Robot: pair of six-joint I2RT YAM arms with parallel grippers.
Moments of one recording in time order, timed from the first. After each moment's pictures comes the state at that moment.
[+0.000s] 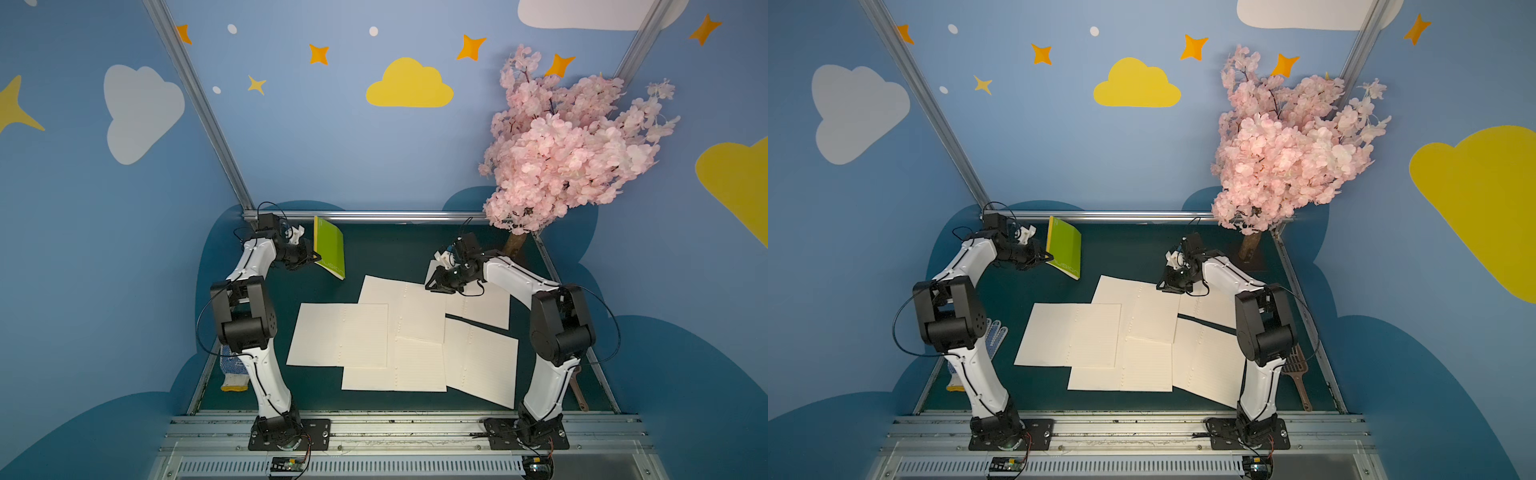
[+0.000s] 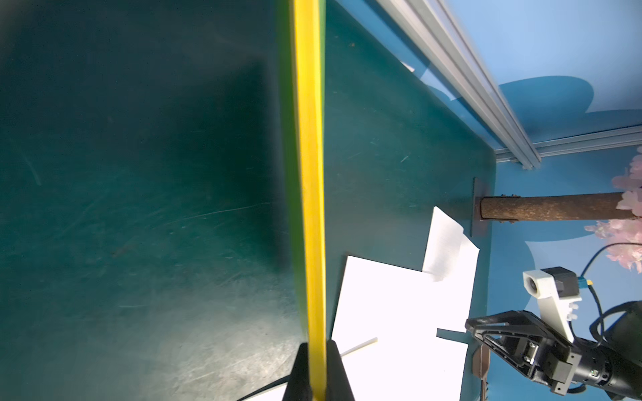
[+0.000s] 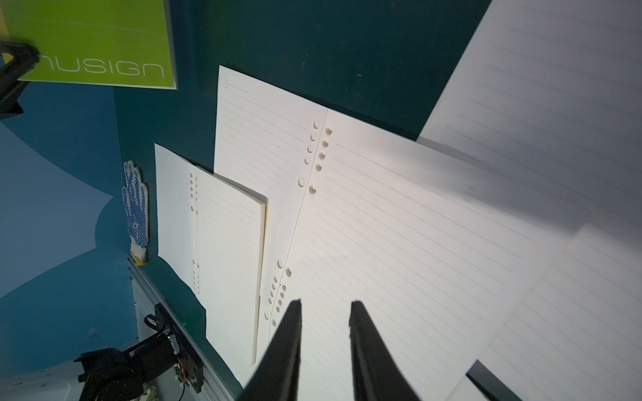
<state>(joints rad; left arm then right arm) 0.22 2.05 1.70 -0.81 0.69 -0.16 0.39 1.90 1.41 -0.63 -0.55 0.35</state>
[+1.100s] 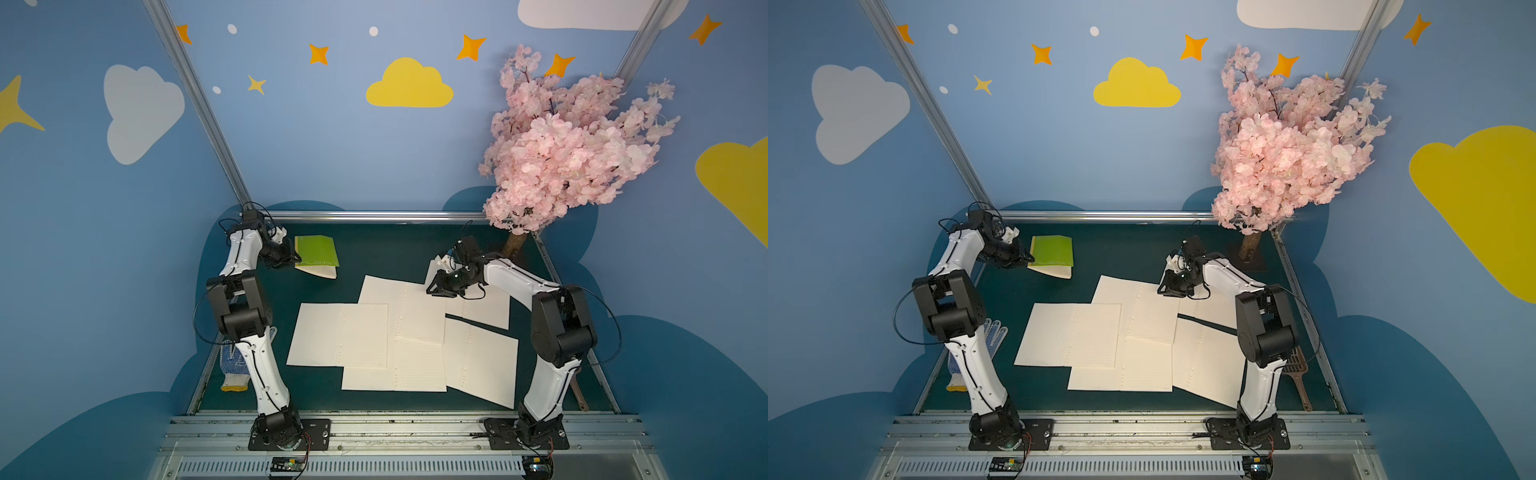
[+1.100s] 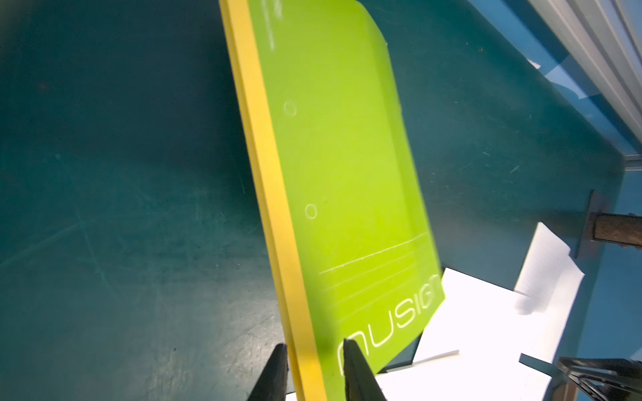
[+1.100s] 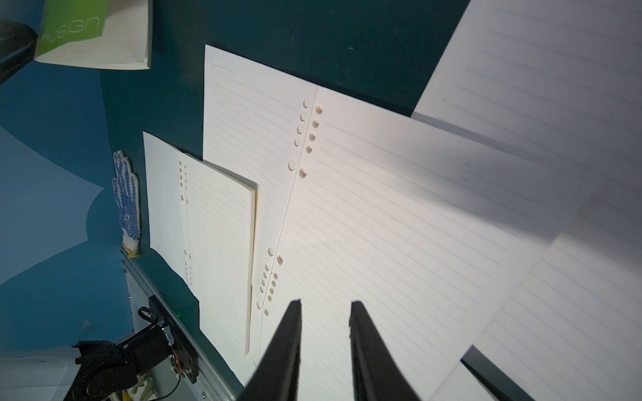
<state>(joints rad) 0.29 2.20 1.97 -1.06 0.46 -0.02 0.39 1.90 1.38 -0.64 -0.55 0.34</state>
